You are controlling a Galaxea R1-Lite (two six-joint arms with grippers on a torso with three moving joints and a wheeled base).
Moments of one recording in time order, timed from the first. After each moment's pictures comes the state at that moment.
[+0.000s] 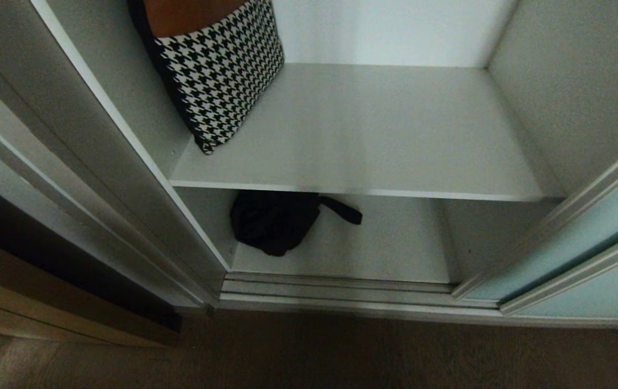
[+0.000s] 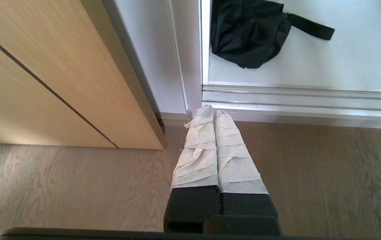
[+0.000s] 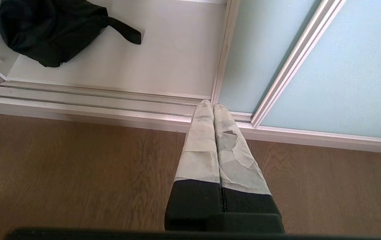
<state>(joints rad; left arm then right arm) 0.00 0.00 -0.01 0.01 -0.01 0.05 0.00 0.00 0.00 0.00 0.00 0.01</state>
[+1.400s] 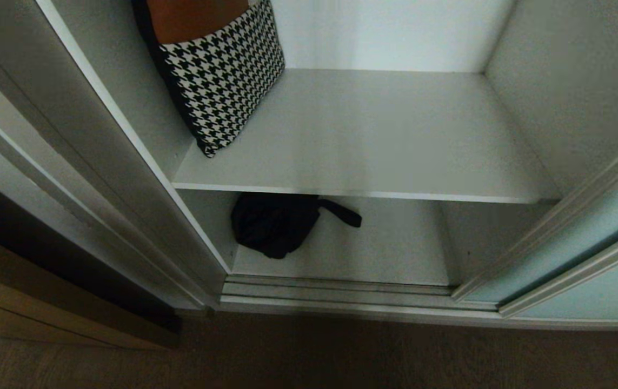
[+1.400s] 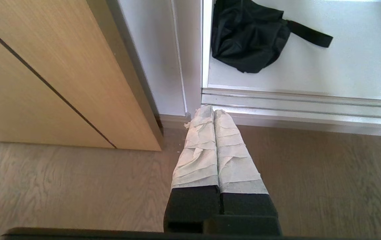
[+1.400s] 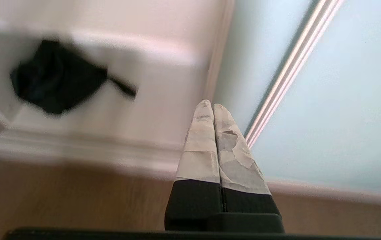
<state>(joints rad) 0.00 0.00 0.00 0.00 0.00 0.02 0.00 0.03 -0.48 0.23 -0.02 -0.05</state>
